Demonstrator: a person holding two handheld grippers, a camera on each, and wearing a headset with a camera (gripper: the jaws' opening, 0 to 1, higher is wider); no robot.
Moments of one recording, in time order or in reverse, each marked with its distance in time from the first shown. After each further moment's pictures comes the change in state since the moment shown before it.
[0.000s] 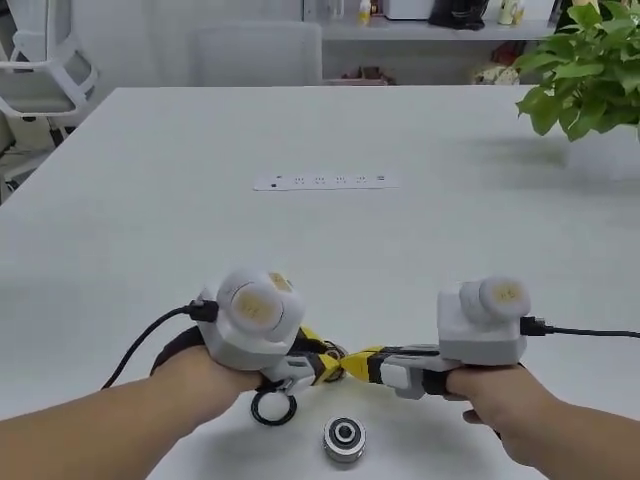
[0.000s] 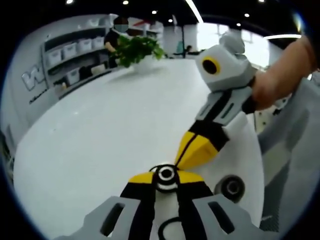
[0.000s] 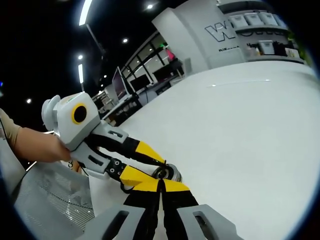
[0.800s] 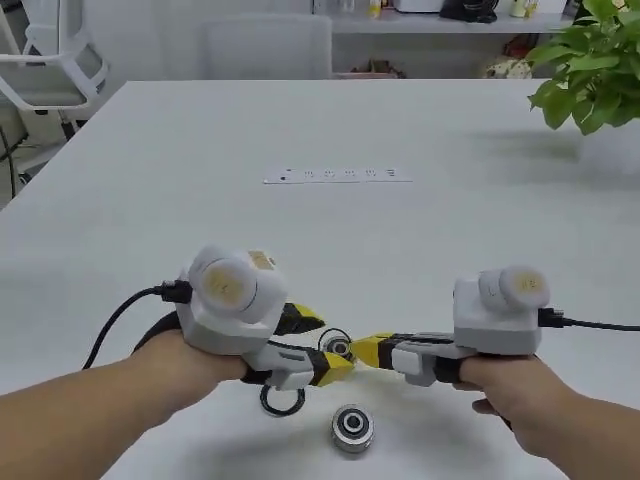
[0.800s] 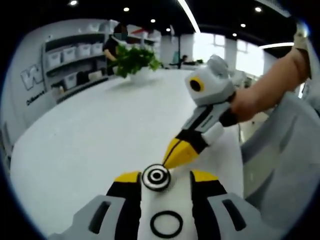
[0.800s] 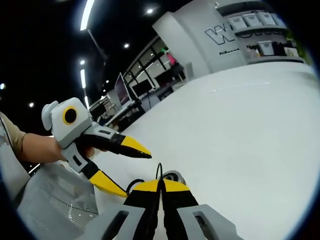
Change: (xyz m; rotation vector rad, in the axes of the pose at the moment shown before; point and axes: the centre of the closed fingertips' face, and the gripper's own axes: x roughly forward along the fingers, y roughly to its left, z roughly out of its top) left arm -0.039 -0.013 0.017 -0.020 -0.085 -0.057; right arm -0.002 0.007 0.013 0.012 -0.044 0.025
